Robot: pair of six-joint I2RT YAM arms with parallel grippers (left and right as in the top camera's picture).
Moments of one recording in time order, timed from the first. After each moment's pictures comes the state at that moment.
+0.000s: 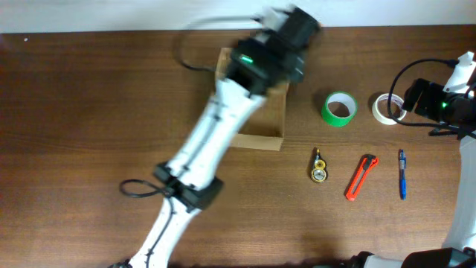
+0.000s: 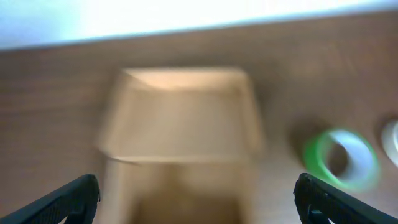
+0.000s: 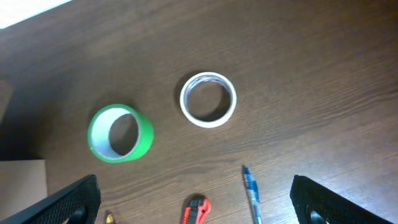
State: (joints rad) left arm -0.64 2.46 3.11 -1.56 -0.39 -0.44; right arm -0.43 1.48 1.48 -0.93 -0.13 0.00
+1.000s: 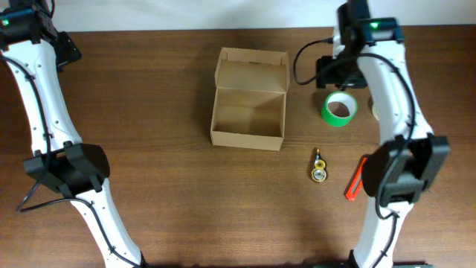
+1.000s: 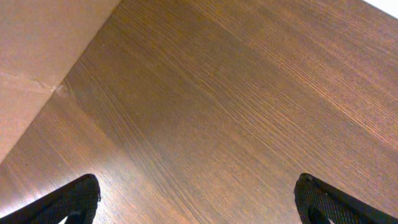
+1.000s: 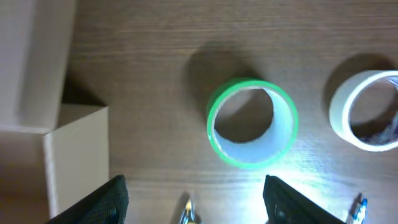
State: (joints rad) left arm 0.29 2.39 2.75 -1.48 -0.39 -0.28; right arm 0.07 2.16 2.15 -1.35 0.03 0.10
